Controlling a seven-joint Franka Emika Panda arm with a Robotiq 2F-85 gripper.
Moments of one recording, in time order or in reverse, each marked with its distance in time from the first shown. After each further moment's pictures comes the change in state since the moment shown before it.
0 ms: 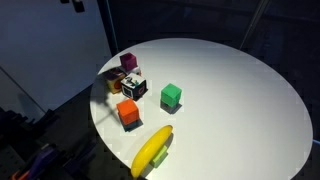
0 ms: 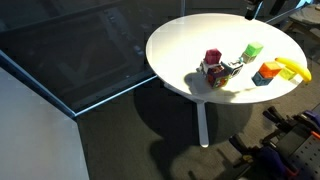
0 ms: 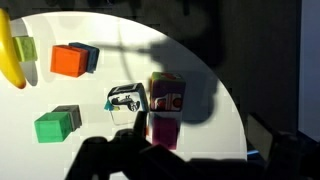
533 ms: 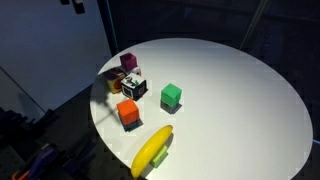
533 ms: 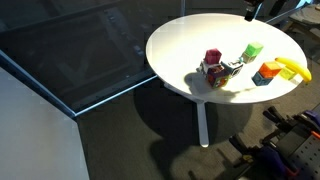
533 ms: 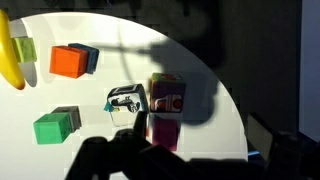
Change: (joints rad) arm 0.001 0.004 0.000 -0.004 0.000 0.005 0.000
